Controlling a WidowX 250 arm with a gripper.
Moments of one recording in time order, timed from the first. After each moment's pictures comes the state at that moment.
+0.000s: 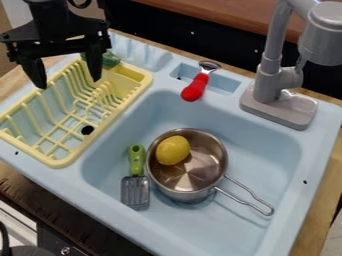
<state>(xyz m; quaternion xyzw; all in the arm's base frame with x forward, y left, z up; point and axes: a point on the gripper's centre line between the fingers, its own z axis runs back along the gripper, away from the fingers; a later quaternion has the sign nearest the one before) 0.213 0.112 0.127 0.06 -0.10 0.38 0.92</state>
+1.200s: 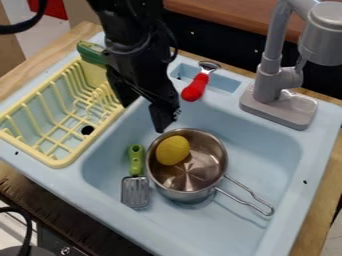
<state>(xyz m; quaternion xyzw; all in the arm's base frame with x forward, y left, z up) 0.236 0.012 0.091 0.03 -0.12 -0.12 0.98</state>
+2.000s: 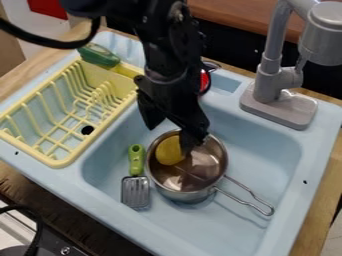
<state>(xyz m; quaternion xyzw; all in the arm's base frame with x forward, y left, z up) 0.244 -0.013 0.056 0.04 -0.10 -0.12 0.99</state>
